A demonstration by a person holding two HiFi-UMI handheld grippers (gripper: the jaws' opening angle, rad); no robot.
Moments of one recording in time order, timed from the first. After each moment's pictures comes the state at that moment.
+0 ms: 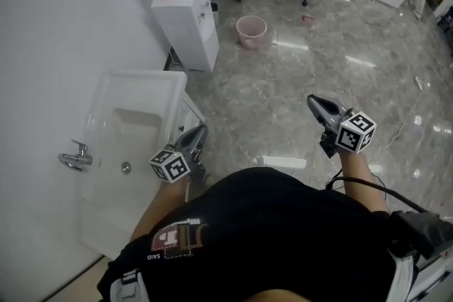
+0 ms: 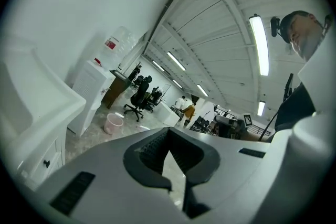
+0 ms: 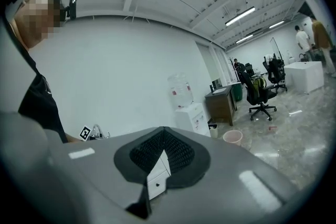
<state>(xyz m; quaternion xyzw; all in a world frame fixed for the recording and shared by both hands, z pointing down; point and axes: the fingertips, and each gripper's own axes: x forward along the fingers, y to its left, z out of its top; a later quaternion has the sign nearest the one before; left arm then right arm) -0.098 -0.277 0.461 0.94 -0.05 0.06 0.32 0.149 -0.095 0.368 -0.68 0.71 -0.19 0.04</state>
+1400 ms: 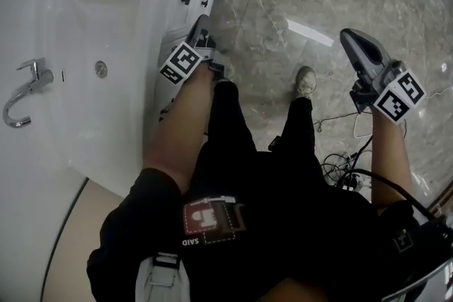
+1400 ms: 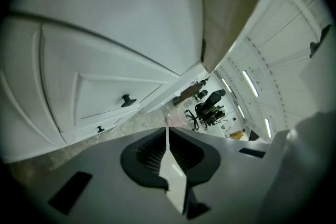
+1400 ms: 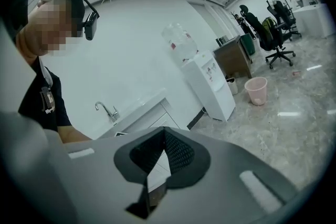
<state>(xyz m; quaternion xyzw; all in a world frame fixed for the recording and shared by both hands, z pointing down) -0.164 -0.410 0.850 0.78 -0.36 0.06 0.51 0.083 -0.213 0.668 -0.56 0.75 -0.35 0.05</state>
